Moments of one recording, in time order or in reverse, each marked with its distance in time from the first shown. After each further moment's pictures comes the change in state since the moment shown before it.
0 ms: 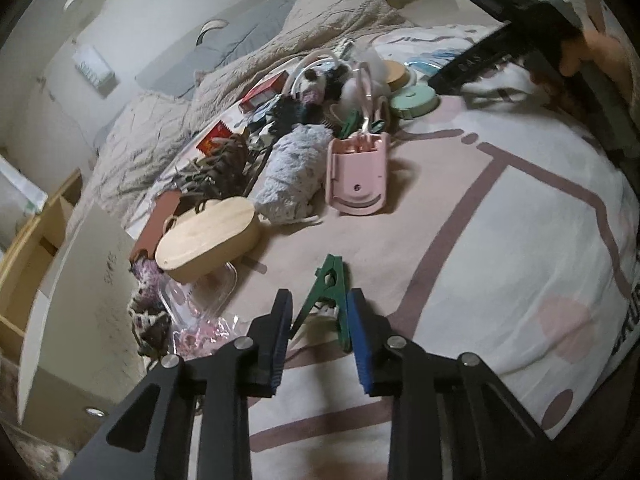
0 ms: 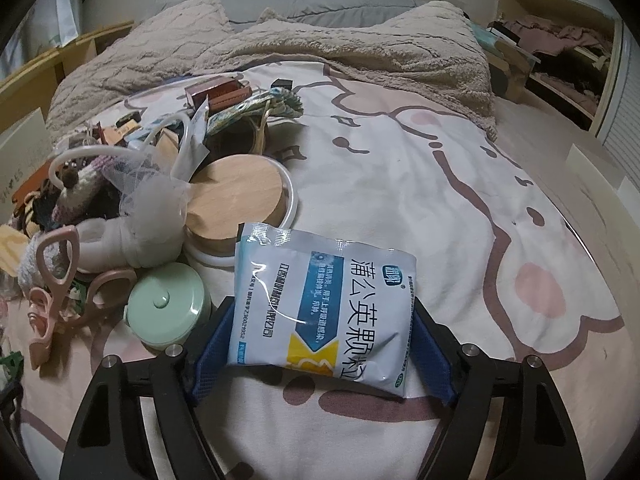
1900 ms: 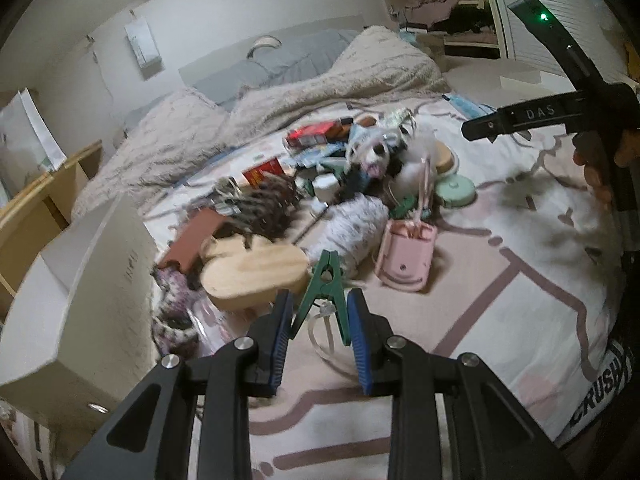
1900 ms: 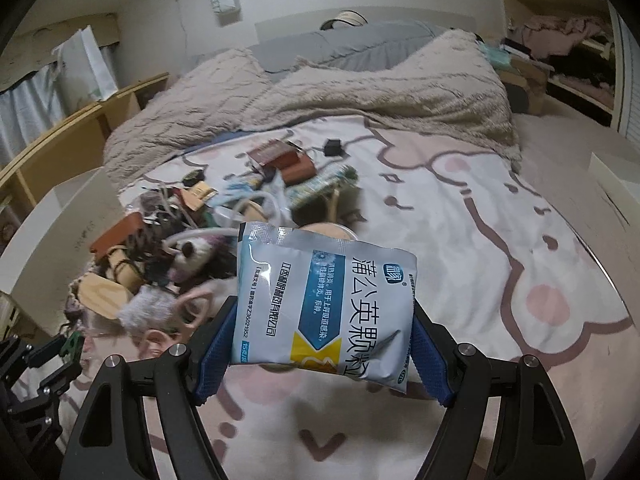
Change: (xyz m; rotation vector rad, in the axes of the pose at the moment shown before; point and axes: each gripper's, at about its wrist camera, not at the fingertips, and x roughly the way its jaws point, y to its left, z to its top) left arm -0.035 0.047 0.021 -0.201 -0.154 0.001; right arm -0.068 0.014 0.018 0.057 -0.126 0.207
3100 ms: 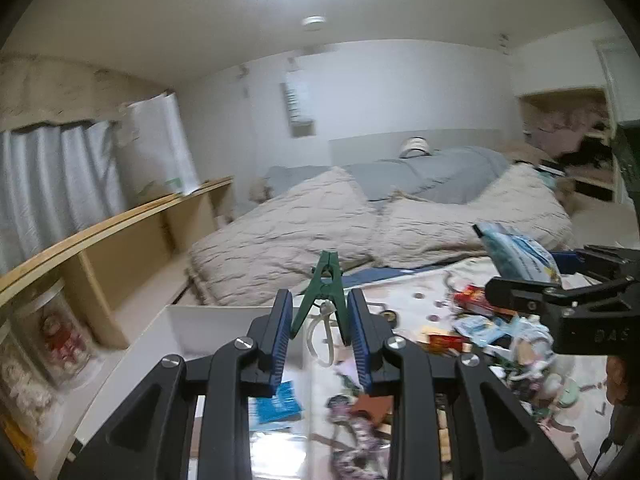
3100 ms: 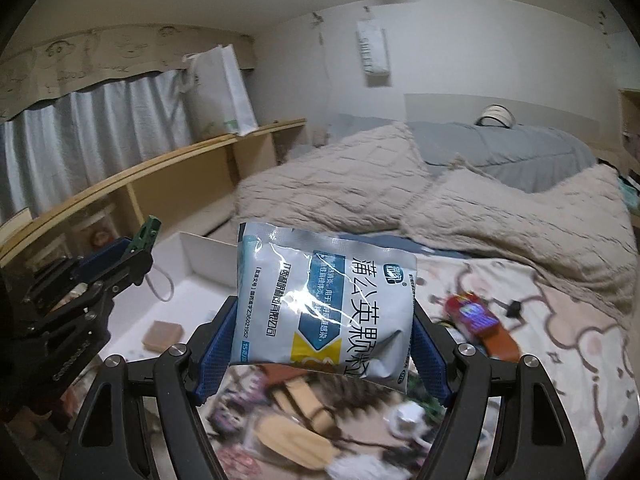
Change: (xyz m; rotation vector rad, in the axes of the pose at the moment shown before) left arm -0.065 0.193 0.080 -0.350 -0.274 0.354; right arm -0.031 0.204 0.121 -0.252 -0.203 0.335
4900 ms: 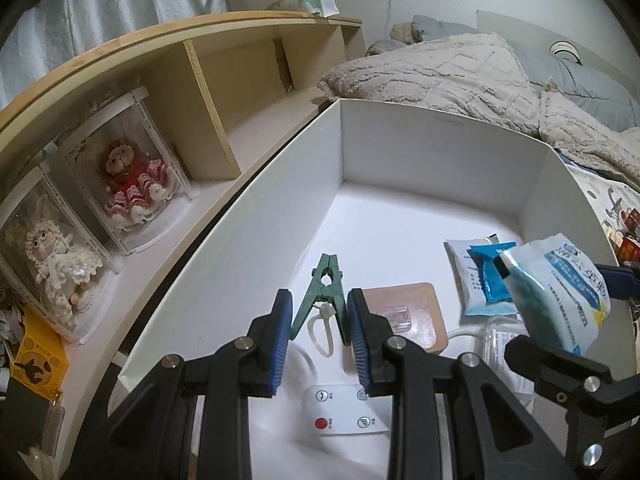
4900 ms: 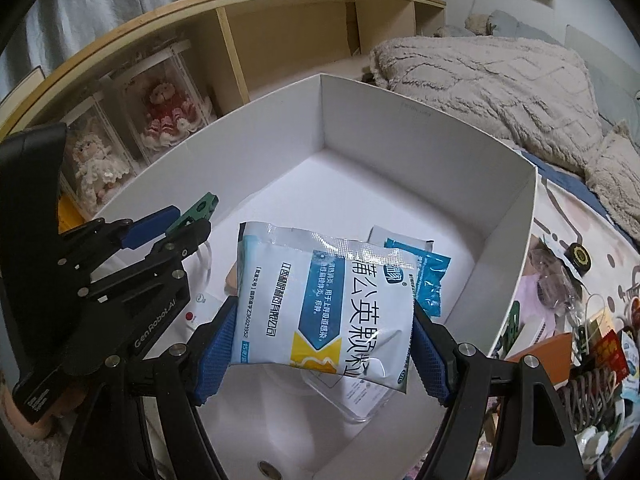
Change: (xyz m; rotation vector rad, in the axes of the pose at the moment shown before) left arm 0.091 0.165 -0.132 -0.149 0.512 0.330; right arm 0.182 0.199 -0.049 -0.216 0.461 0.243
